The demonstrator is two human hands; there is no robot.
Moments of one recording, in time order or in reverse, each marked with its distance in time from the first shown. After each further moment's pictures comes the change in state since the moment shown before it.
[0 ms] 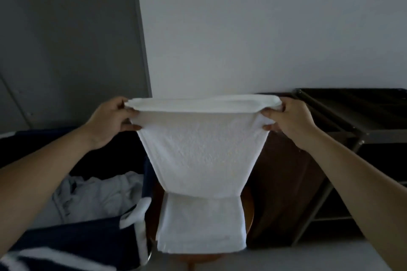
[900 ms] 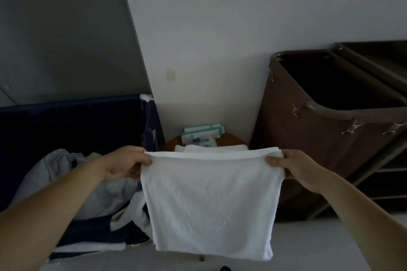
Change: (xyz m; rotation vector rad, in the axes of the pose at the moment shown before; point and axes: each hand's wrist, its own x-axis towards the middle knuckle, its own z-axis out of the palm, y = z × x) left_hand 0.060 -0.193 0.018 0.270 -0.288 -0.698; right_hand 0.012 0.216 0.056 0.094 -0.408 0.640
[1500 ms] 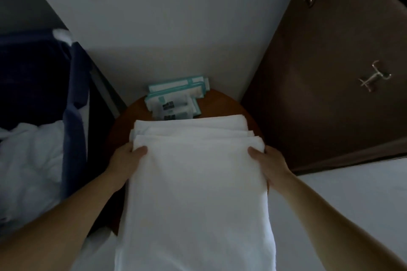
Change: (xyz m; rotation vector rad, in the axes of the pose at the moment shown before) left_hand 0.258 -0.085 0.093 -0.047 0.223 -0.149; right_hand 0.208 0.146 0.041 0.132 0.351 0.432
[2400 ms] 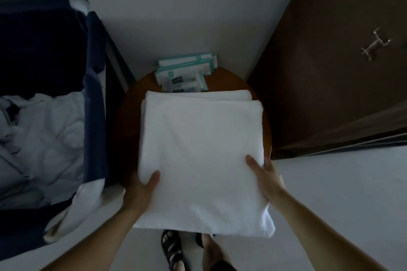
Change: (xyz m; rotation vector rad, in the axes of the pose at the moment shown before) left_hand -0.099 -0.136 0.018 0.128 0.101 -0.081; right_hand -0.076 0.085 0.002 -0.255 0.012 0.016
